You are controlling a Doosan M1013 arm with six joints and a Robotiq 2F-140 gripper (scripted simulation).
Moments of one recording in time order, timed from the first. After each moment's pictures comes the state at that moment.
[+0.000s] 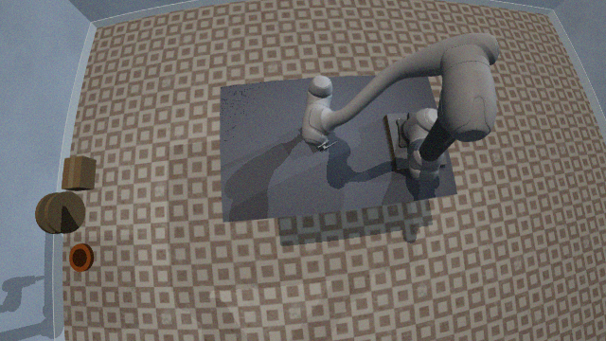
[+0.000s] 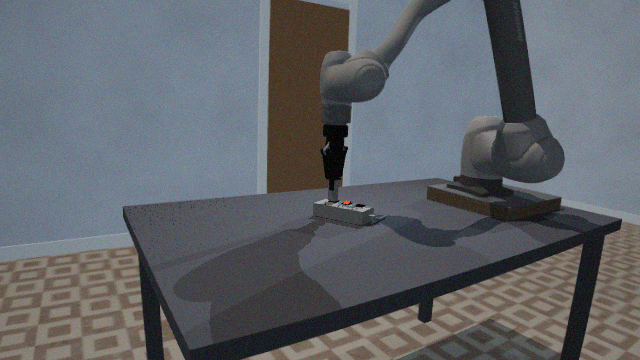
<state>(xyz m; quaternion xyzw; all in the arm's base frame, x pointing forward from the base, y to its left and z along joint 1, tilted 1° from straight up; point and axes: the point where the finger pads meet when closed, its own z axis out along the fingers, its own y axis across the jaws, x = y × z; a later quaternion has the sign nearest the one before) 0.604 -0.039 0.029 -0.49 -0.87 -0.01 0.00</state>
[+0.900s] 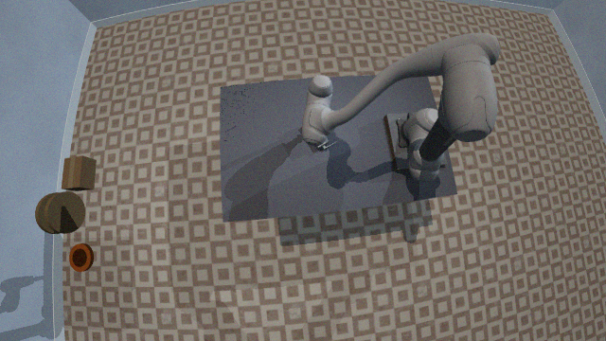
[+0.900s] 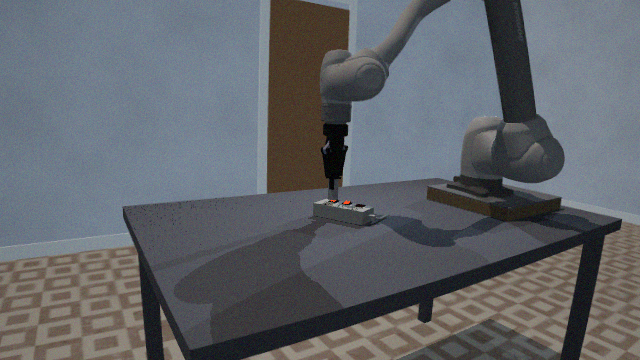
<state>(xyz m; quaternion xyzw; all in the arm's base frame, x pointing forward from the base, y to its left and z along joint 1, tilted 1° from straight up) 0.604 -0.039 0.032 -0.49 -0.87 -0.01 0.00</state>
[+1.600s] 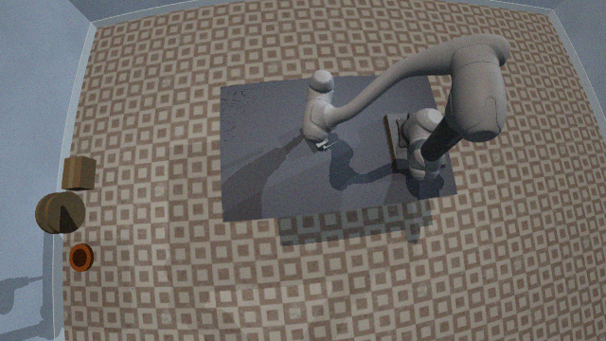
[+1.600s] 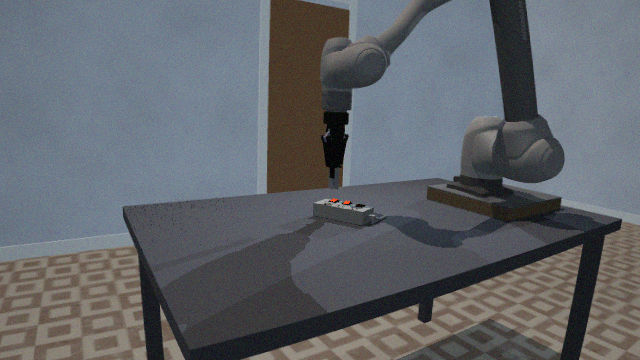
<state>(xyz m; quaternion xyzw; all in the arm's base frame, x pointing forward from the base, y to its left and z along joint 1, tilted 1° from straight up) 0.604 -0.040 0.067 -0.49 -0.87 -0.01 0.00</state>
